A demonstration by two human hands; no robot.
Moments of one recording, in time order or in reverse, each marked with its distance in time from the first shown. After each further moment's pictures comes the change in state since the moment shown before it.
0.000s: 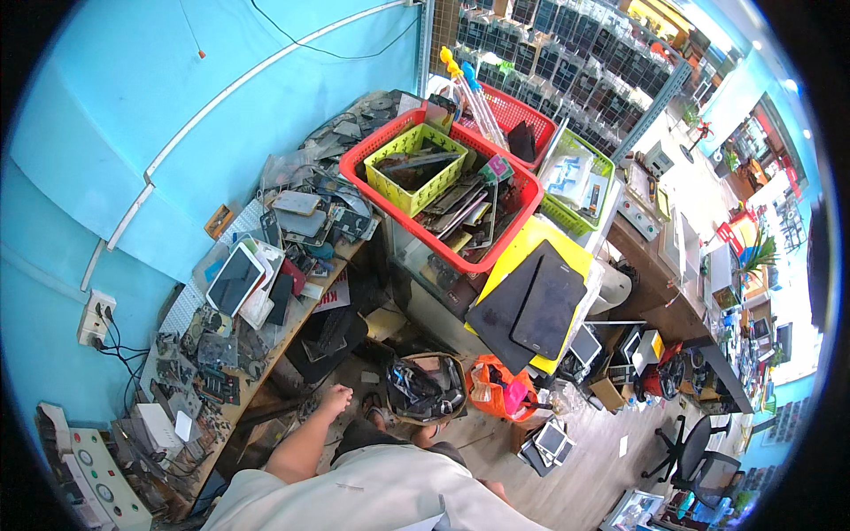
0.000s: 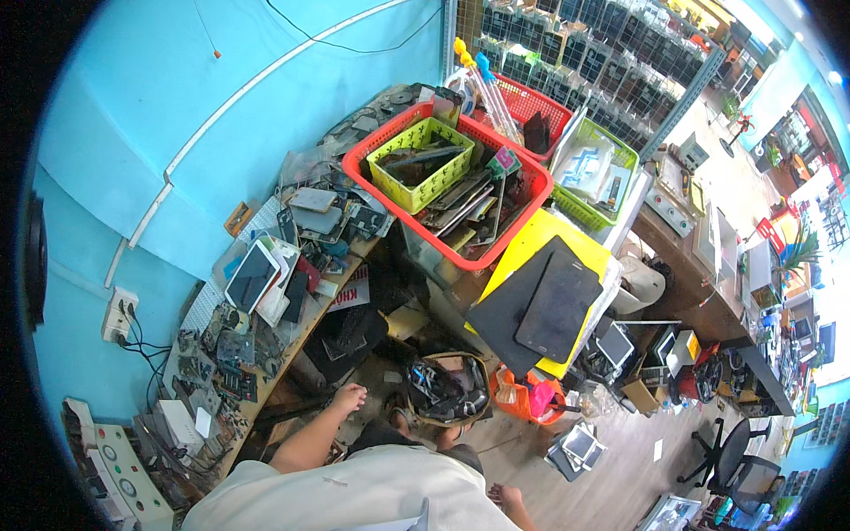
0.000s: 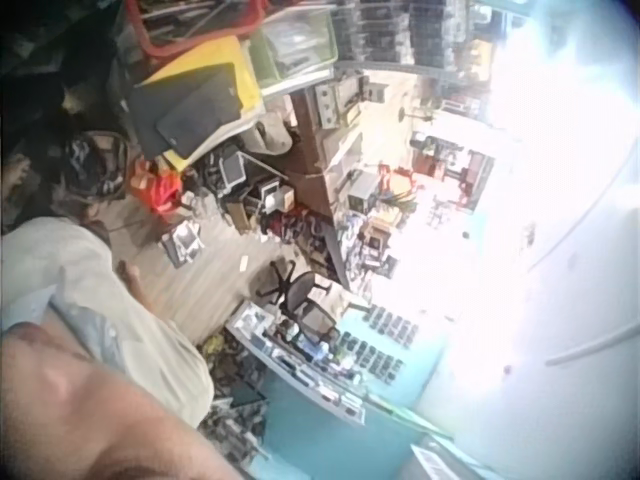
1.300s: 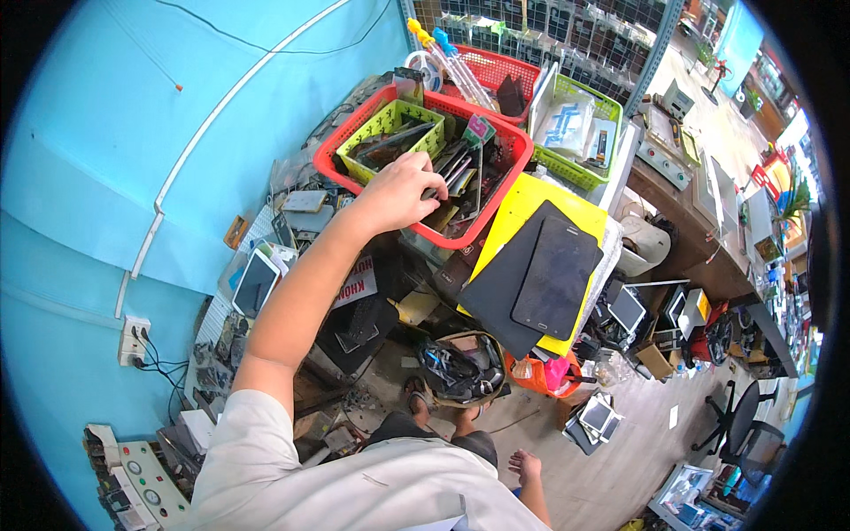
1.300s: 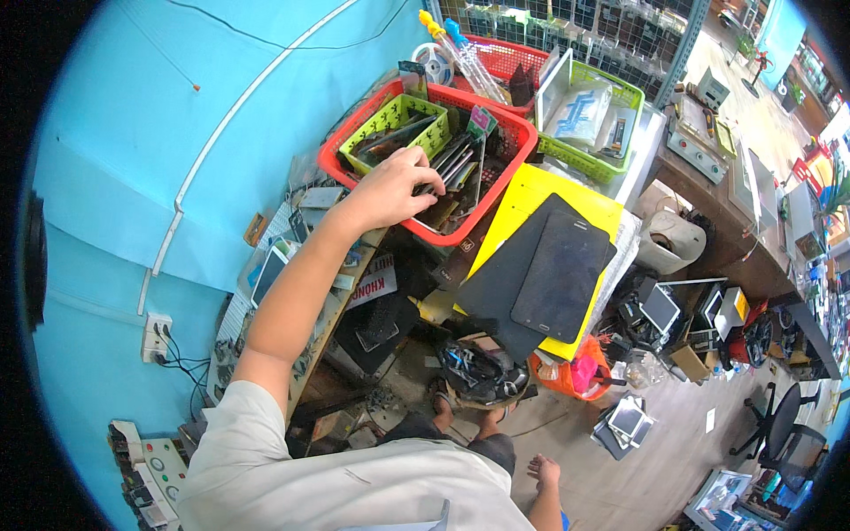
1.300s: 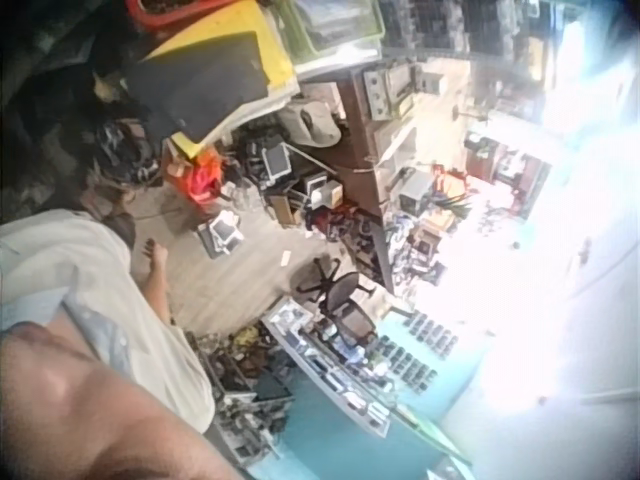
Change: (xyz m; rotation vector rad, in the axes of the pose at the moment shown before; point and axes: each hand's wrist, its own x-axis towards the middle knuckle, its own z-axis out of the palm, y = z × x) left_hand -0.201 0.575 0.038 1.033 0.080 1.478; right_hand 0.065 0.015 -0.003 0.319 0.000 -0.096
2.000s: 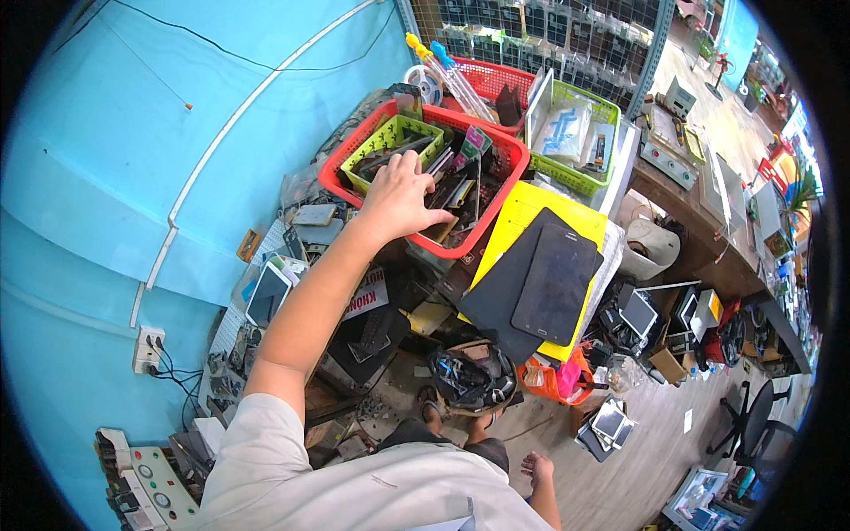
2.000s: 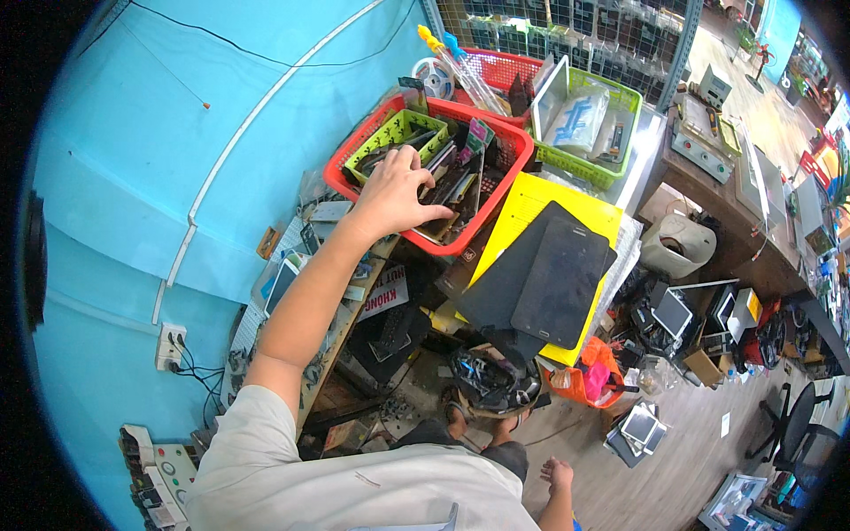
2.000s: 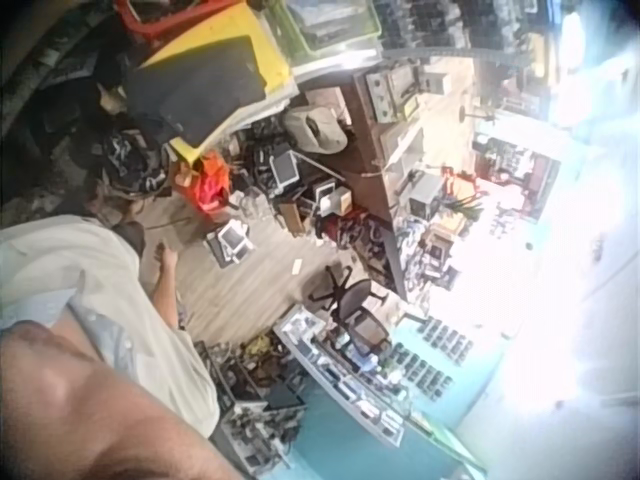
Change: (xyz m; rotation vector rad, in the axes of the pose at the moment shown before) left_hand 0.015 0.020 -0.001 0.323 0.077 -0.154; right_hand -0.007 -0.027 0.005 0.009 0.020 -0.013
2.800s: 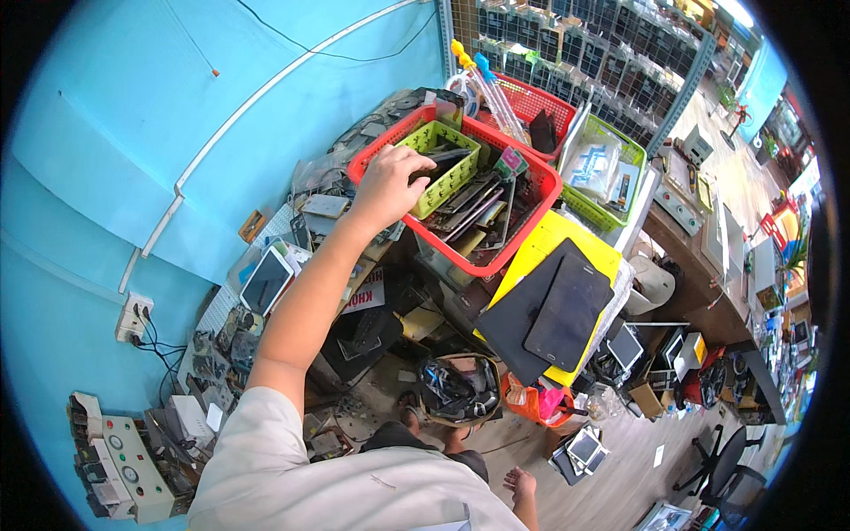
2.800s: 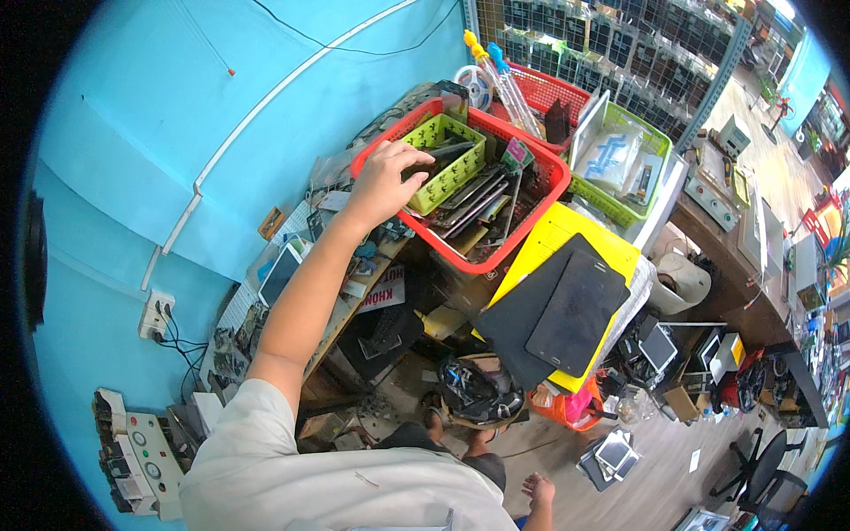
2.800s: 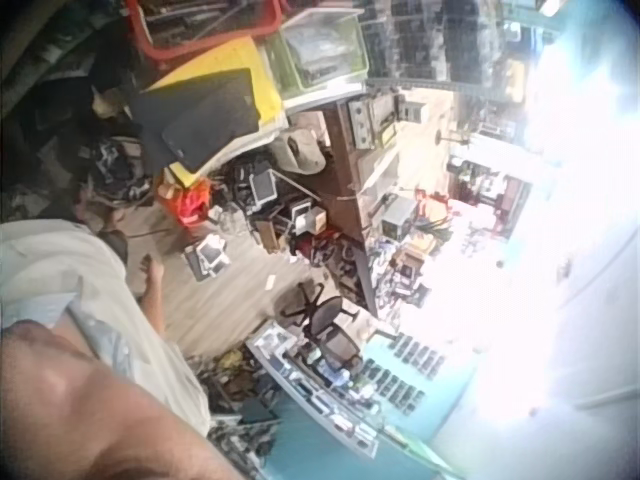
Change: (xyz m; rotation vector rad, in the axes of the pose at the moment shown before) left_hand -0.015 -0.076 0.002 -0.237 0.397 0.002; right_hand -0.001 -0.014 -0.010 -0.050 -0.006 -0.017
